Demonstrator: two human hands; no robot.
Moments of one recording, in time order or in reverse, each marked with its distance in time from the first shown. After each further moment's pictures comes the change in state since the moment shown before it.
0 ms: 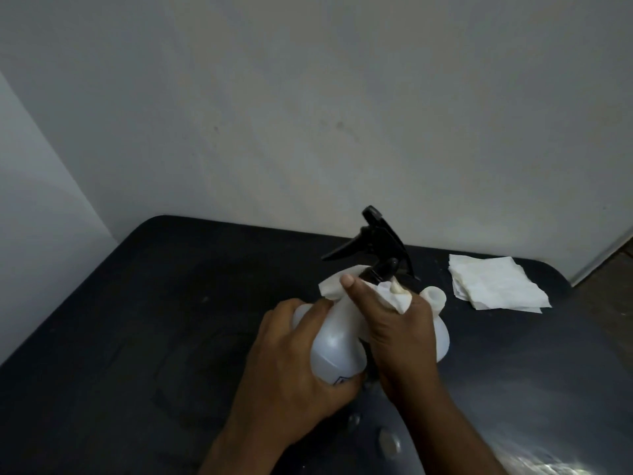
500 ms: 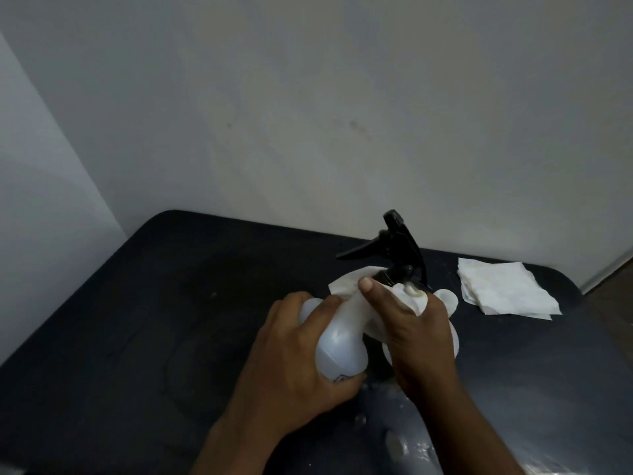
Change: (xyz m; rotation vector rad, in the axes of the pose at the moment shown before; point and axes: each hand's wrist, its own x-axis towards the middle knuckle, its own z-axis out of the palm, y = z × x) left_hand 0.003 -0.012 -0.008 0.055 -0.060 0.054; right_hand 0.004 0.002 -0.010 0.014 -0.068 -0.028
